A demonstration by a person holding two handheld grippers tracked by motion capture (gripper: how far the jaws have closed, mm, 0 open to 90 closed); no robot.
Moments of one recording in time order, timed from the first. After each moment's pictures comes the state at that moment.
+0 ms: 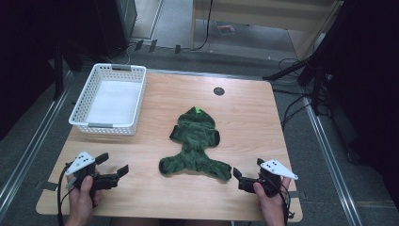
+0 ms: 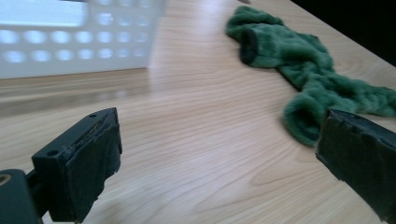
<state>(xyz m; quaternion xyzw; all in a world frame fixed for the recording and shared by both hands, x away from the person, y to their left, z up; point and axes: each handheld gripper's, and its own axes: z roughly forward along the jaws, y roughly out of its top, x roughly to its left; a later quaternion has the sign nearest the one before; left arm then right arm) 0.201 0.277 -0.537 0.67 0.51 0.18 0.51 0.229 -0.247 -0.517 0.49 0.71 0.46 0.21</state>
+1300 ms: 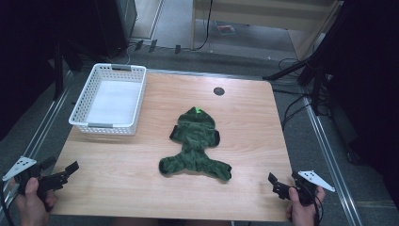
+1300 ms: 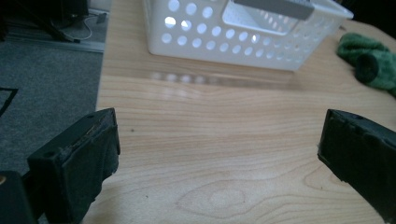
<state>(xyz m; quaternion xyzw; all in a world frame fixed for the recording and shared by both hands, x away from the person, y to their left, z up) 0.182 0.397 -0.553 0.61 0.59 0.23 0.47 0.220 -0.352 -0.548 0.59 0.65 0.42 0.23</state>
